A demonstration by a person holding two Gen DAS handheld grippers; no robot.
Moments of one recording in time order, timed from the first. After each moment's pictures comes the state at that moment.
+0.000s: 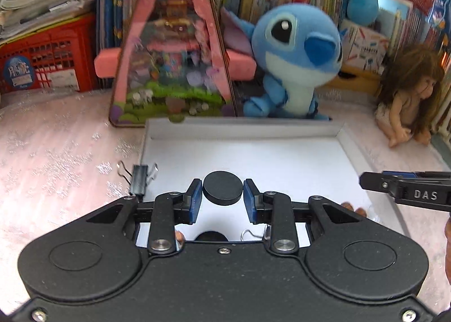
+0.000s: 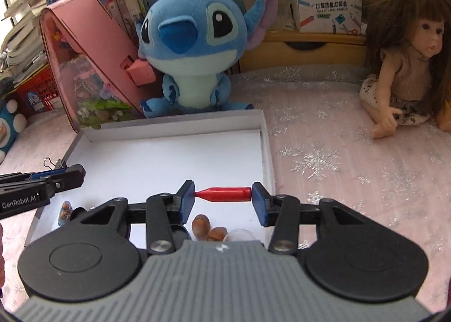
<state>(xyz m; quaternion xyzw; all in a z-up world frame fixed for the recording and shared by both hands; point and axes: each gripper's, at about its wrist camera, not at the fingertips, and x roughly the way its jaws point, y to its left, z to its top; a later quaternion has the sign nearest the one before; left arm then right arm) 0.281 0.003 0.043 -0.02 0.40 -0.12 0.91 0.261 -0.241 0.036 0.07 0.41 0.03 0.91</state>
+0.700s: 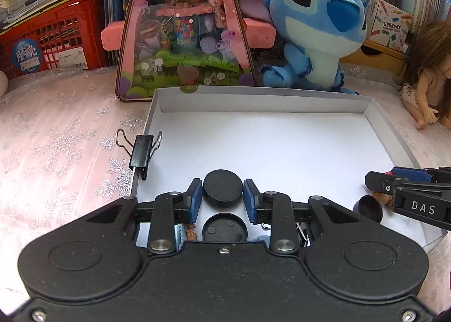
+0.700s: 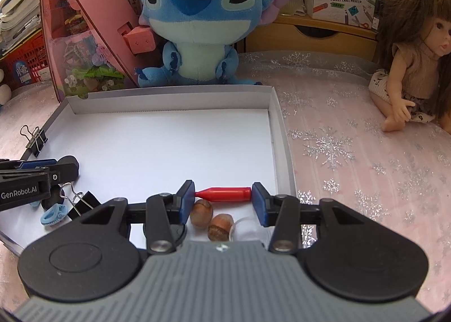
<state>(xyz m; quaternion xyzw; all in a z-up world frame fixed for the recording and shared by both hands) 0.284 -0.003 0.007 0.00 0.42 -0.07 0.91 0.263 -0.218 0.003 0.03 0.41 0.02 0.91</state>
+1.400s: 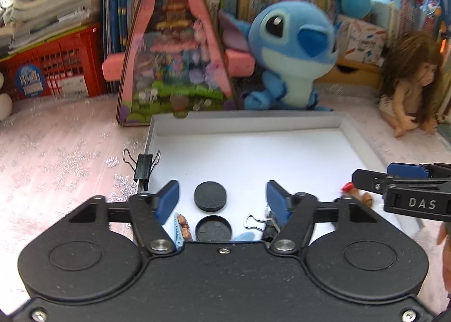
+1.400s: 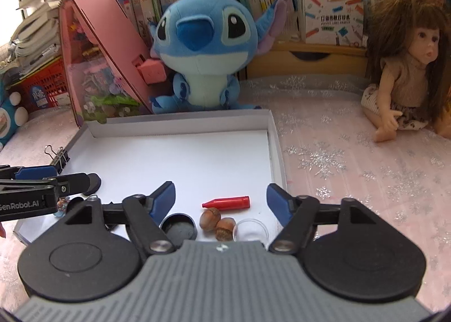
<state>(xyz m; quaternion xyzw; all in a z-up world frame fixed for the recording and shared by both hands) 0.245 -0.002 0.040 0.00 0.36 -0.10 0.93 0.230 -0.224 0.027 0.05 0.35 0.03 0.94</state>
